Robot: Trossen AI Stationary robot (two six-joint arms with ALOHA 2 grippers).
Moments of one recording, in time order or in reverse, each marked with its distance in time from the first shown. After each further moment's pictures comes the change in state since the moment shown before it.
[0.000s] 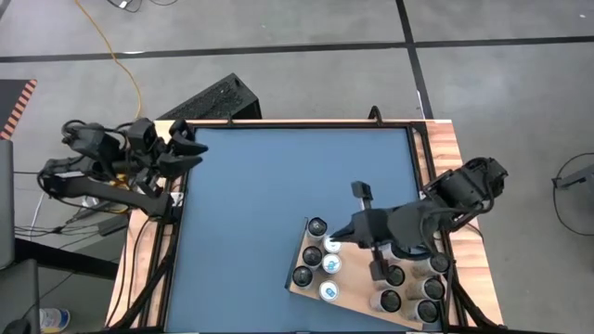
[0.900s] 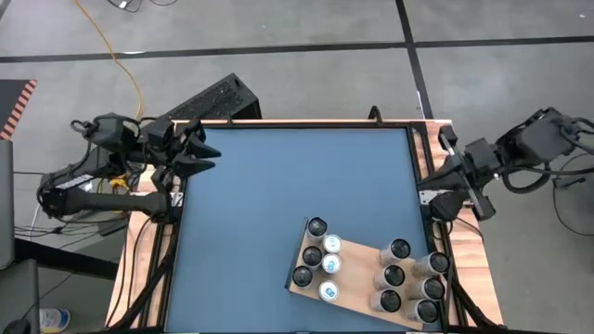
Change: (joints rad) left arm 0.311 0.029 0.000 -0.106 0.438 -0.075; right arm 0.089 -0.643 -0.404 0.086 0.025 -0.052
